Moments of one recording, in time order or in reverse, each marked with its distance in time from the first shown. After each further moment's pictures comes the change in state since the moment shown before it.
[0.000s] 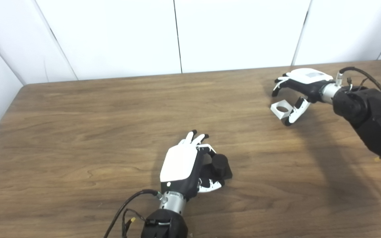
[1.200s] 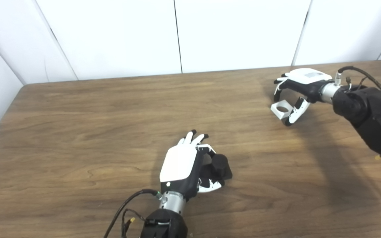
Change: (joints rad) left arm 0.000 -0.003 0.003 -0.001 -0.007 0.001 -0.008; right arm -0.008 -0.014 0.026 0.000 0.007 -0.008 0.003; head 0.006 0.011
